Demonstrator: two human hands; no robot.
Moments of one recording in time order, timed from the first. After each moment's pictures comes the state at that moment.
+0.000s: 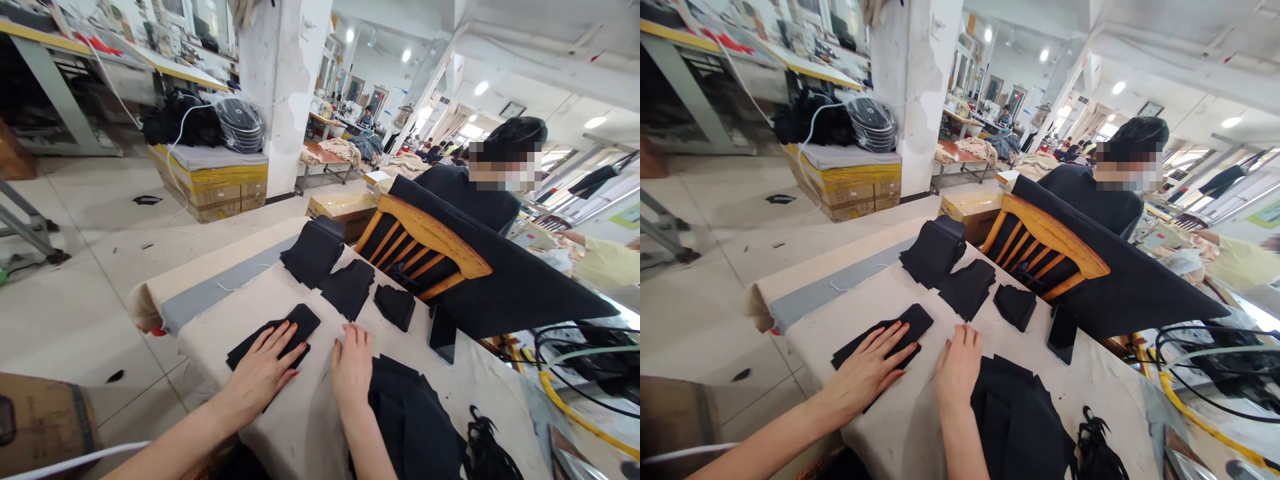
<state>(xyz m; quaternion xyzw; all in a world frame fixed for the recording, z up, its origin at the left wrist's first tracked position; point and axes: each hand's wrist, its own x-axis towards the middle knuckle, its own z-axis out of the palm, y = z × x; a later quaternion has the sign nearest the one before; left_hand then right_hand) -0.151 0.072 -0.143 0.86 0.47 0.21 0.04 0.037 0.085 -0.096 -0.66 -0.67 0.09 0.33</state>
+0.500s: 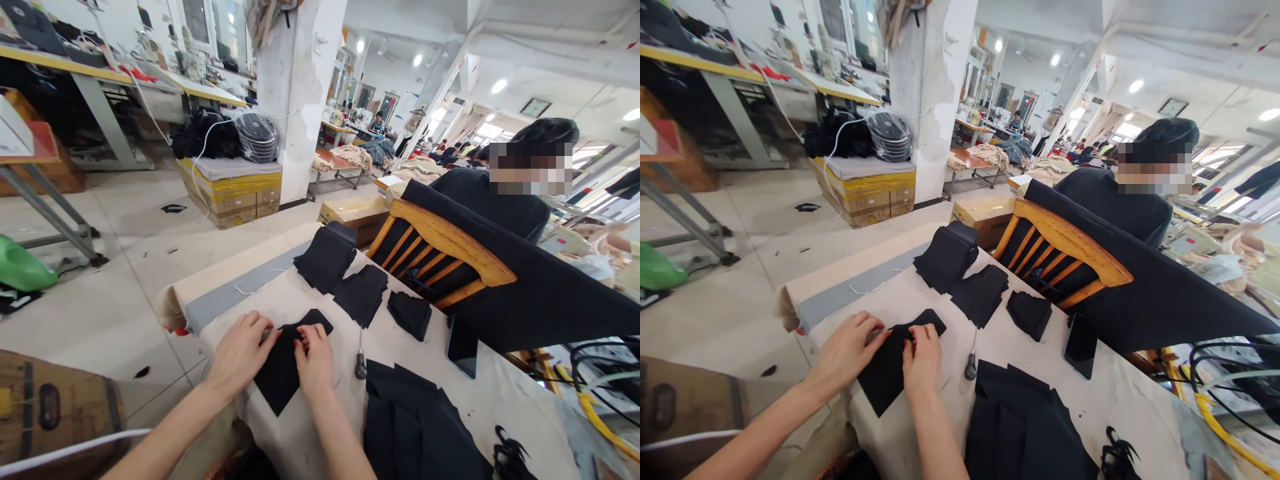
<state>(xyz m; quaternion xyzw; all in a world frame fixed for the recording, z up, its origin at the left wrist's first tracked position) -0.194 0.083 -0.100 0.70 0.66 0.25 0.10 -0.033 0.098 -0.128 -0.53 -0.71 0.25 0.39</state>
